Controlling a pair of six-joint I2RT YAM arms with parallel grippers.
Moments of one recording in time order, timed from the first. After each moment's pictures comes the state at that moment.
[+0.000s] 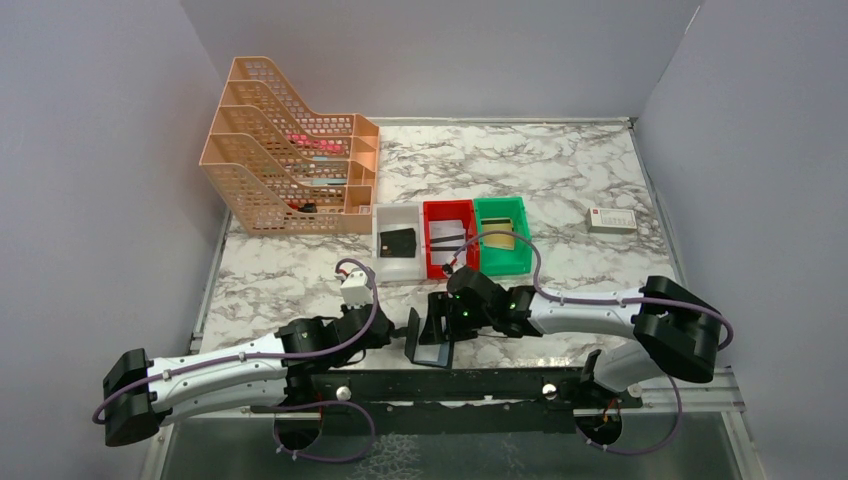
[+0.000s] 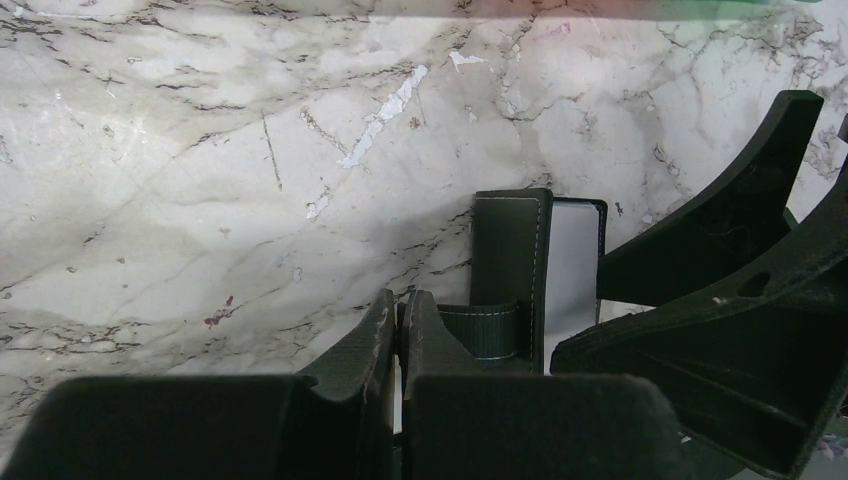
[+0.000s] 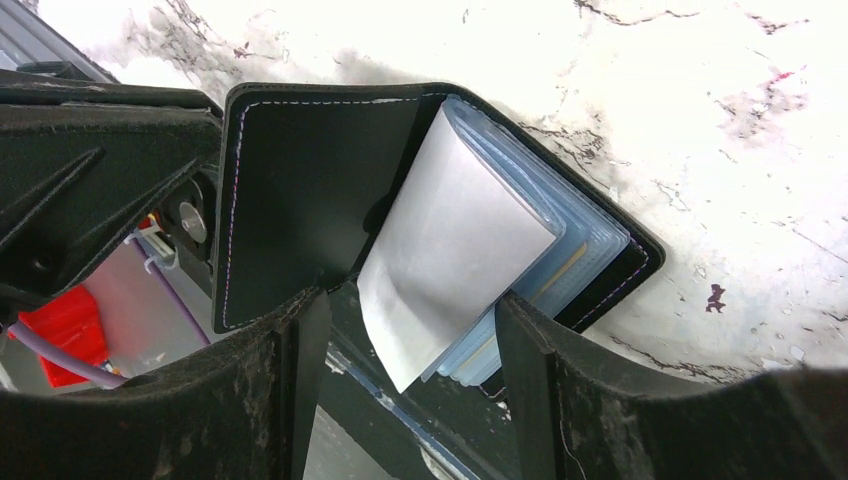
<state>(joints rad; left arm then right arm) -1.20 0.71 0.36 -0.46 -0.50 -1.07 1.10 1.44 0.66 -0.05 -0.12 0.90</state>
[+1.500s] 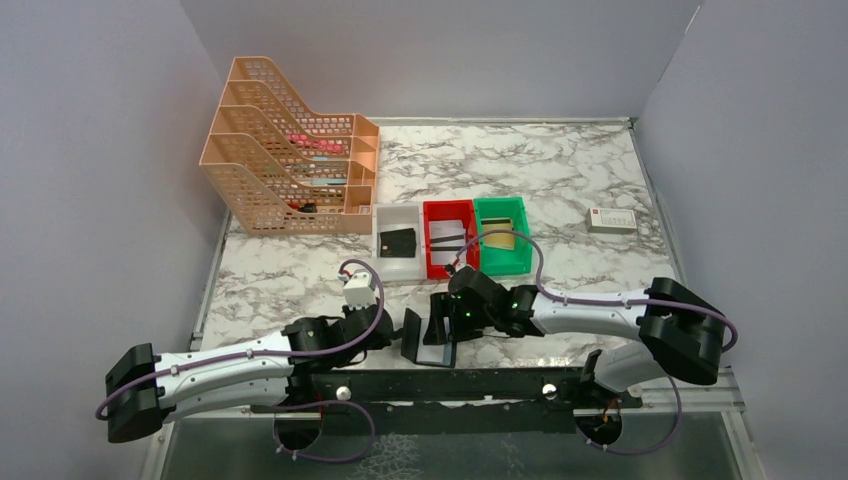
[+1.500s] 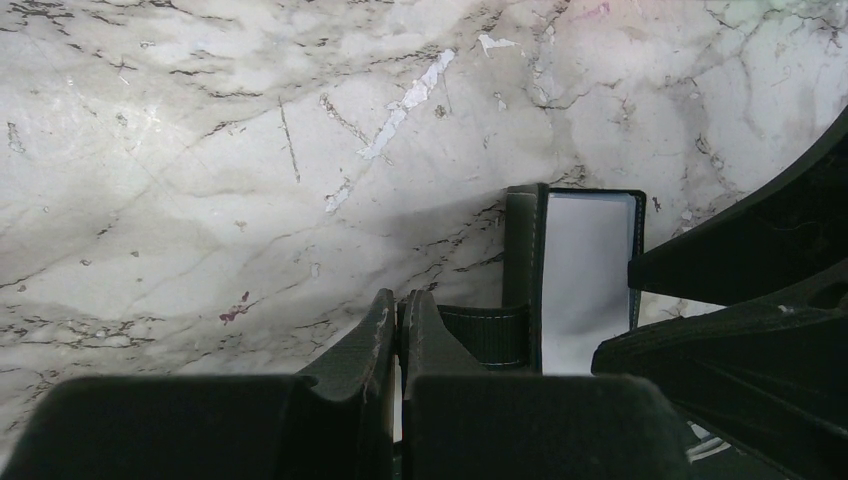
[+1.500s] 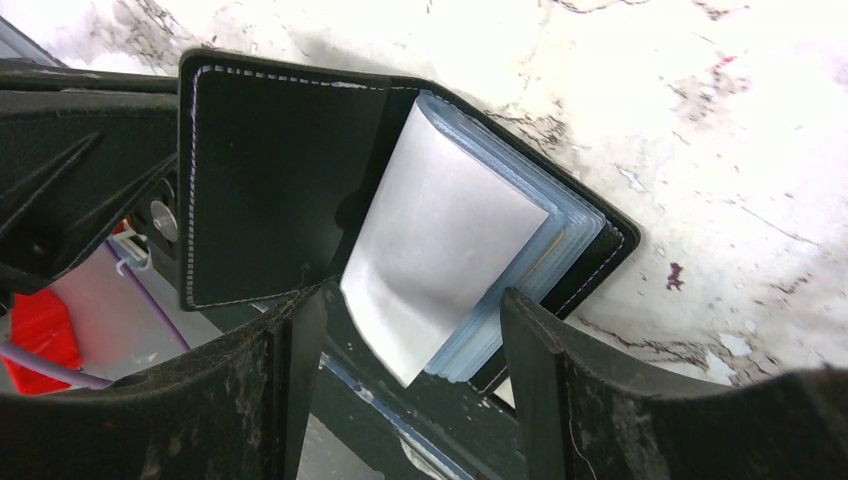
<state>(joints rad) -1.20 0.76 0.36 -0.47 -0.50 -1.07 1.10 1.41 0.67 -0.12 -0.09 0.88</state>
